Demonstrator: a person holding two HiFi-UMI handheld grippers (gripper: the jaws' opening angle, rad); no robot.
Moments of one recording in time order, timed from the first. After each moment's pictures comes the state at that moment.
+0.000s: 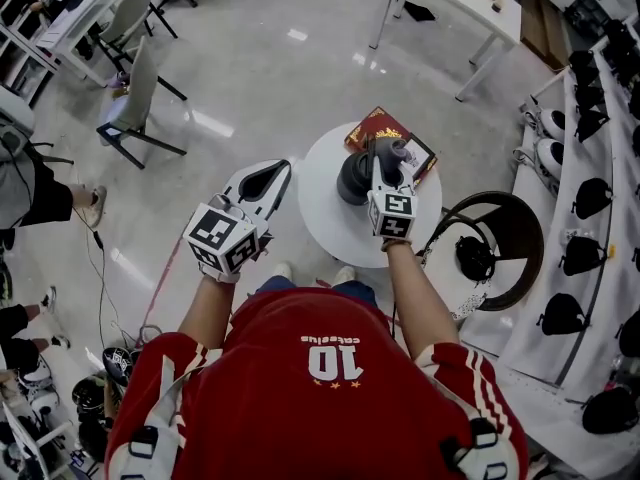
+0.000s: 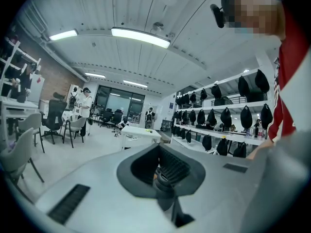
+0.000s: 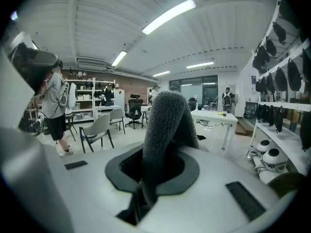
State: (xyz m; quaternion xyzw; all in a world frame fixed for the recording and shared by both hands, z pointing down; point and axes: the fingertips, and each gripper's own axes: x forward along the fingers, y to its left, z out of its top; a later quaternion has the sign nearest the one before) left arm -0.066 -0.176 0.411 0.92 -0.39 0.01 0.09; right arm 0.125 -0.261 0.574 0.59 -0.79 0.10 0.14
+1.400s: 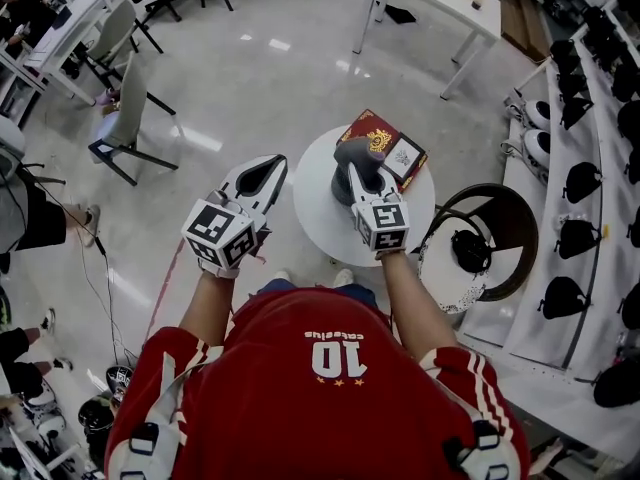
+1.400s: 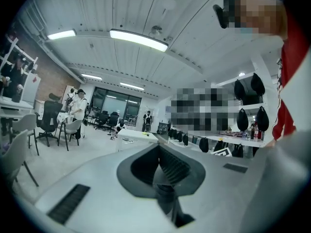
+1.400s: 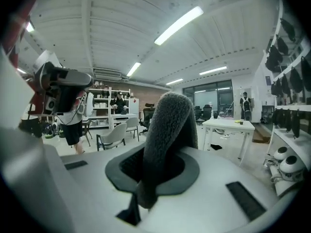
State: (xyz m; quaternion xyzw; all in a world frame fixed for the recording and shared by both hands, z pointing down) left arm -0.076 -0.184 0.399 0.93 -0.37 -0.01 0.08; right arm 0.062 -0.226 0.522 0.52 -0.85 0.06 0.10
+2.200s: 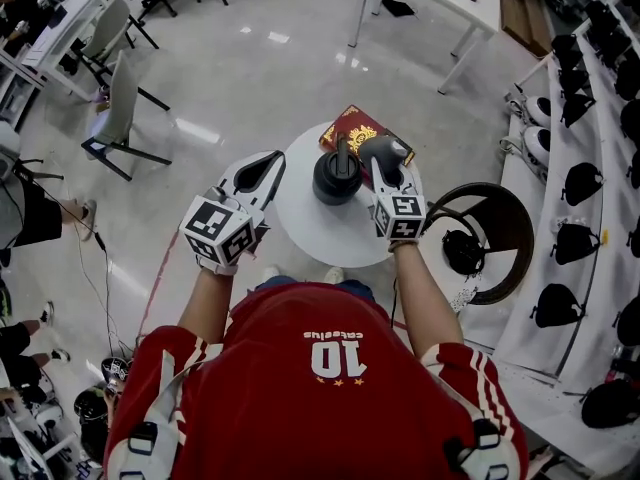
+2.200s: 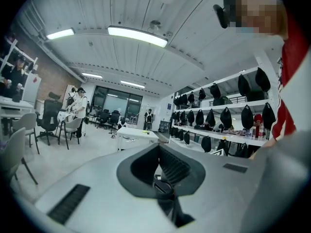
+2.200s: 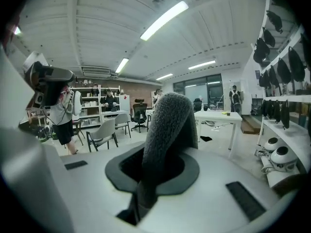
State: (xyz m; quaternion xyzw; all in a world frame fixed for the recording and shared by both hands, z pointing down) left arm -0.011 -0.201 0.411 0.92 -0.38 0.00 0.08; right arm 0.186 -0.256 0.564 0.56 -0.82 0.10 0.10
